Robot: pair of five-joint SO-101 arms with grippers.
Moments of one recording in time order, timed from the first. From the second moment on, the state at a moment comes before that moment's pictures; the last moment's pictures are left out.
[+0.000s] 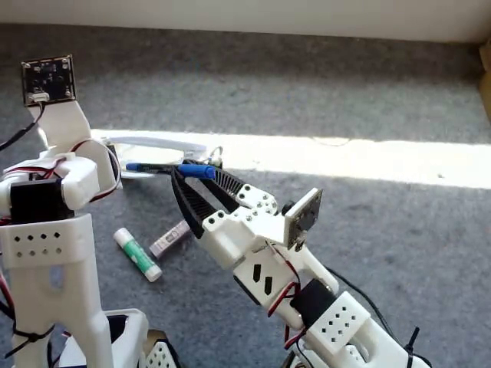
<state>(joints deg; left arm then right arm) -11.4 -35.6 16.9 79.9 10.7 -49.2 -67.4 76.1 -12.3 -11.8</state>
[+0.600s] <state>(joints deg) -11.4 -35.6 17.0 80.0 10.7 -50.4 -59.6 75.1 -10.2 -12.4</state>
